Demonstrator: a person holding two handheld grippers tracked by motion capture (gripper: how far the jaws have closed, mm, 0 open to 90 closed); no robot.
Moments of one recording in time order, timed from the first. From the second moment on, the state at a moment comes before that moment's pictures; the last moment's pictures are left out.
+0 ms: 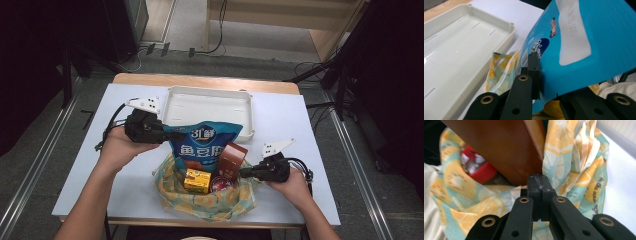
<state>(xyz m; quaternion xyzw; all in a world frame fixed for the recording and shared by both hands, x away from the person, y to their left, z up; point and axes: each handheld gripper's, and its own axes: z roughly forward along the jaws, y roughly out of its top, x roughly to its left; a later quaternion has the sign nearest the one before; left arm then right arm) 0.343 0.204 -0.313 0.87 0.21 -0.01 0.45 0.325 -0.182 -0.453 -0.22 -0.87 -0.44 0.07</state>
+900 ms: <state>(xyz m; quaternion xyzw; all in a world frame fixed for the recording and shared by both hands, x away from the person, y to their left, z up) 0.343 0.199 -0.313 0.85 0.20 -0.01 0.48 0.322 -0.194 -0.447 -0.23 -0.86 -0.46 0.06</state>
